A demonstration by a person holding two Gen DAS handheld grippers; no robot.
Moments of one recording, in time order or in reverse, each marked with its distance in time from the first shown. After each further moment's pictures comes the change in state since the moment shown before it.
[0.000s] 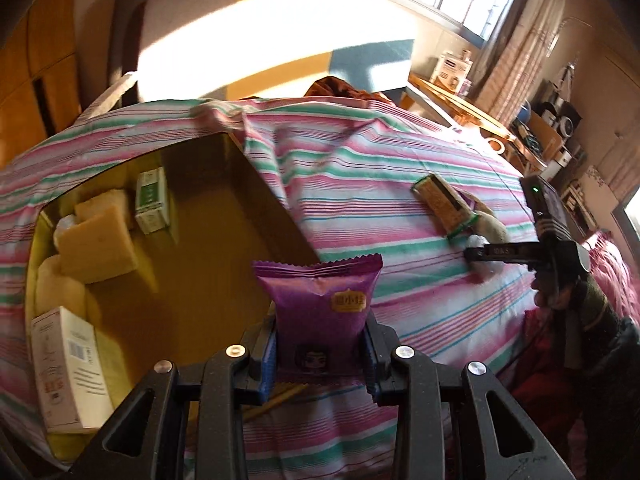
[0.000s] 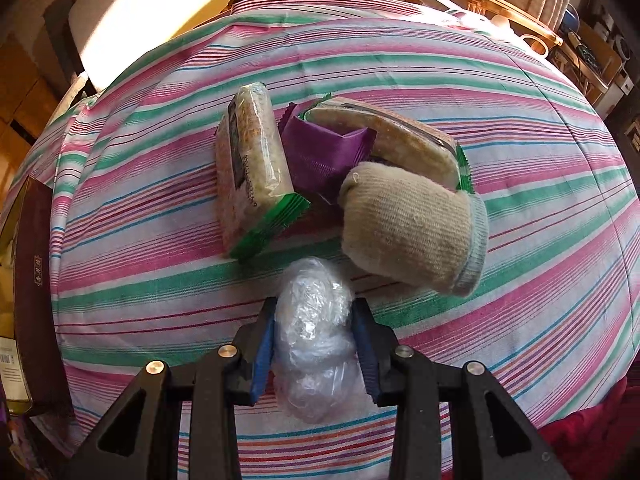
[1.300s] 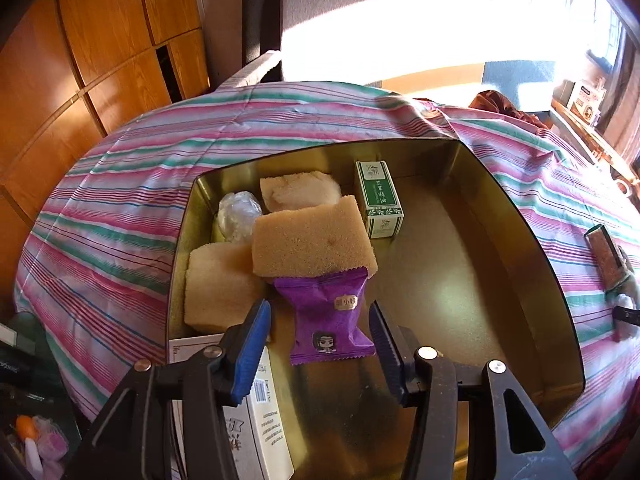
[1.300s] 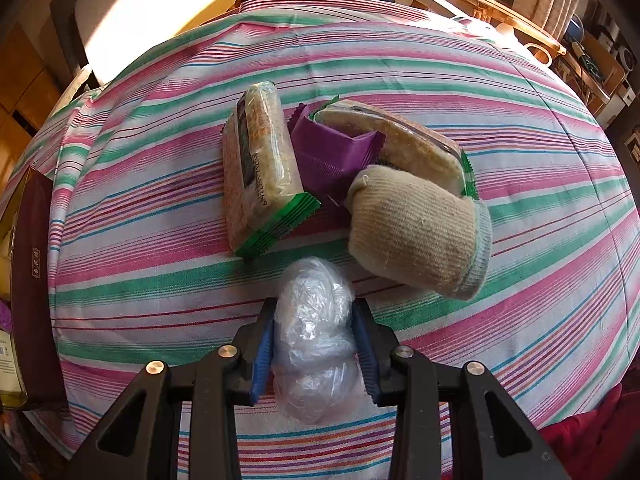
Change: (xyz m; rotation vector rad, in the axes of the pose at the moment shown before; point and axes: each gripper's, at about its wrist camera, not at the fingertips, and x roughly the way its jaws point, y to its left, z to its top) left arm 0.010 0.121 0.008 -0.163 -0.016 0.416; right arm -0.002 0.002 0.006 -0.029 -0.006 -0.018
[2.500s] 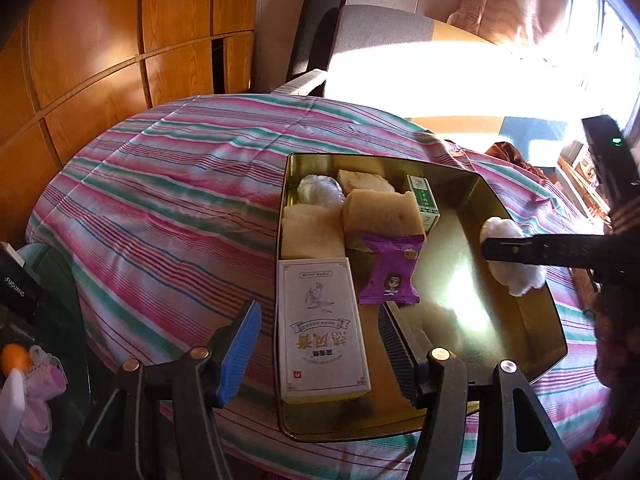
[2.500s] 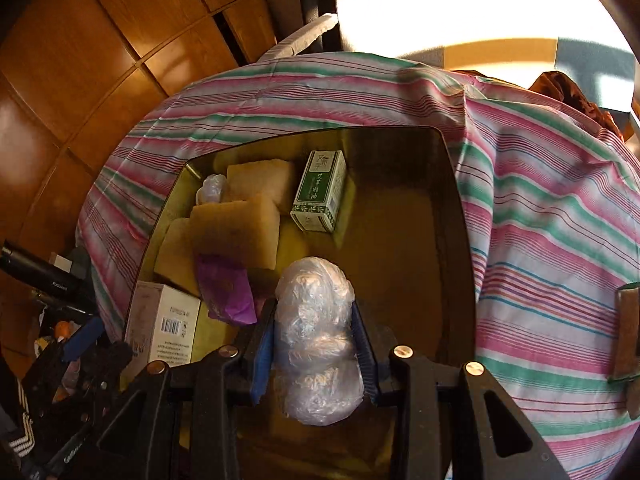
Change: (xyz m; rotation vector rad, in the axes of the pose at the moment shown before) left arm -0.053 0.072 -0.058 -0.191 -0.078 -0.038; right arm -0.046 0.343 -0.026 -0.494 -0.027 0.395
